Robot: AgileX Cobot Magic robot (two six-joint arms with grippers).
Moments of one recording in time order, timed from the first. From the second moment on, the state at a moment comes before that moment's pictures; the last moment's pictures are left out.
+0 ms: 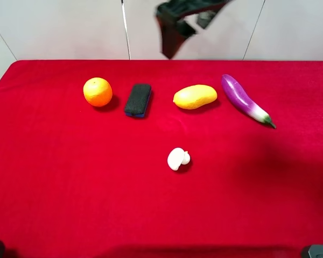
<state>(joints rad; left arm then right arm) -0.01 0.00 -0.50 -0.10 1.07 0.19 0.72 1.73 -1.66 0.02 1.22 -0.20</state>
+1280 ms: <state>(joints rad) -0.01 0.00 -0.50 -0.10 1.07 0.19 0.51 0.81 -0.92 -0.01 1.22 -0.07</state>
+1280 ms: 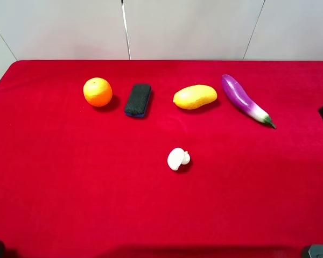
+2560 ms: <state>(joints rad) -0.01 0.00 -0.50 -0.10 1.07 0.19 -0.02 0.06 -0.50 -0.01 1.03 -0.01</state>
